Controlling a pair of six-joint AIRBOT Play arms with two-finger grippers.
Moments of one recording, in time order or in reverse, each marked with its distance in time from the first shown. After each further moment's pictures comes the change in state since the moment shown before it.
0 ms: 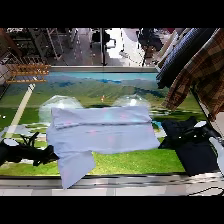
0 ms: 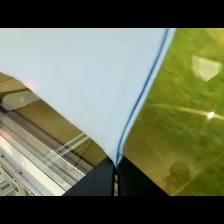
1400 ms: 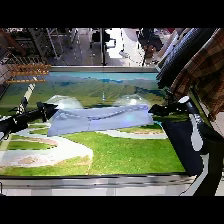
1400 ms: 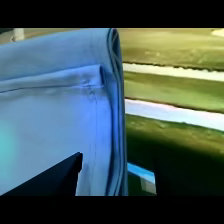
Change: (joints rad) left arm -0.014 -0.482 0.571 -0.832 0.026 0.340; right arm 0.189 -0.509 0.772 0.090 -0.326 0.251
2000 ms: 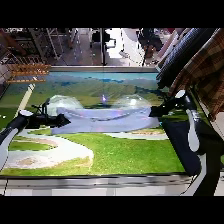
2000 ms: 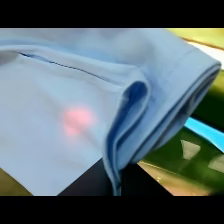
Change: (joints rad) left arm -0.231 0.034 0.000 0.587 0.195 -0.091; right arm 0.061 0.060 0.138 -0.255 0.307 0.071
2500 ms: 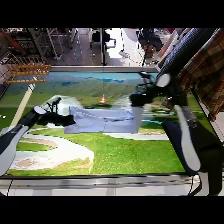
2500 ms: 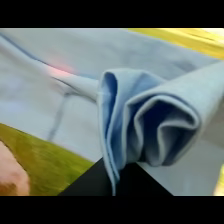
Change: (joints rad) left arm -0.073 0.022 0.085 0.179 0.055 -0.138; right arm 0.451 0.208 0.009 -0.037 -0.159 0.350
